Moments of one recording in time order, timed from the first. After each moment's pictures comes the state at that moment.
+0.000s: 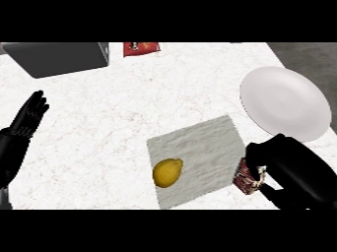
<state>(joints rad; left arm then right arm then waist) 0.00 0.39 0.03 -1.65 0.08 -0.06 -0.05 -0.26 -0.86 0.67 -1.90 0.58 -0.03 0.13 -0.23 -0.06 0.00</state>
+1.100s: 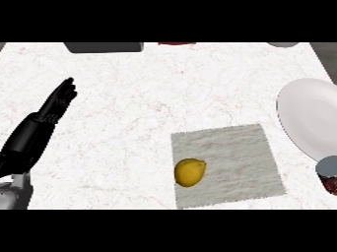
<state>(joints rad) -0.13 0.35 -0.05 -1.66 0.06 -0.13 -0.03 0.40 -1.04 0.05 -1.96 0.25 -0.46 -0.19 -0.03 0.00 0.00</state>
